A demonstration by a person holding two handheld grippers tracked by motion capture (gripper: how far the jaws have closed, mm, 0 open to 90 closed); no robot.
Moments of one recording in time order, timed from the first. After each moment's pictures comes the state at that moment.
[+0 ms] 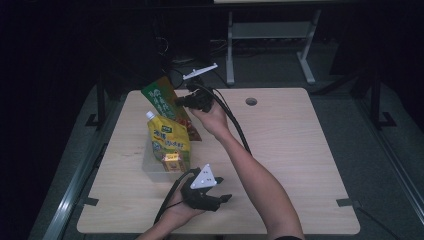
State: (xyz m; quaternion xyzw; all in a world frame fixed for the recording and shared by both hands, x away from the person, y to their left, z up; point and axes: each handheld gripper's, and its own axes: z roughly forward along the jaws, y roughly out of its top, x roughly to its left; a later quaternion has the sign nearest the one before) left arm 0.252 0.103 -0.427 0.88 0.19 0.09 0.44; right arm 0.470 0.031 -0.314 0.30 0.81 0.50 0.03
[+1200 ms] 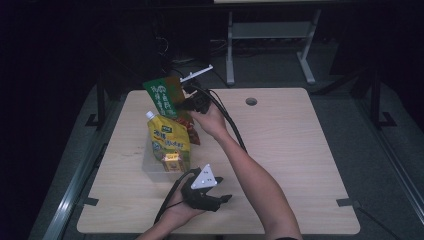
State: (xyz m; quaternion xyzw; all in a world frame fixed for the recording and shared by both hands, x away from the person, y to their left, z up) left arm 0.252 0.102 -0.427 0.87 0.19 0.09 0.44; right arm 0.474 0.044 -0.321 0.30 0.83 0.48 0.02
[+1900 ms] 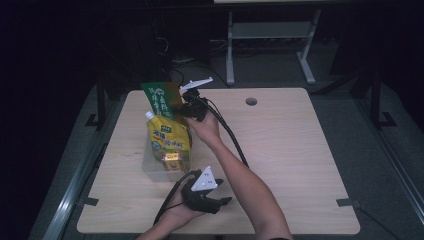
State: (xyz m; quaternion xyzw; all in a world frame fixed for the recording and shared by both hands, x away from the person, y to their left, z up) left arm 0.249 0.101 -0.429 0.88 0.18 0.08 0.43; right arm 0.474 0.052 -0.358 0.31 0.80 0.51 0.04
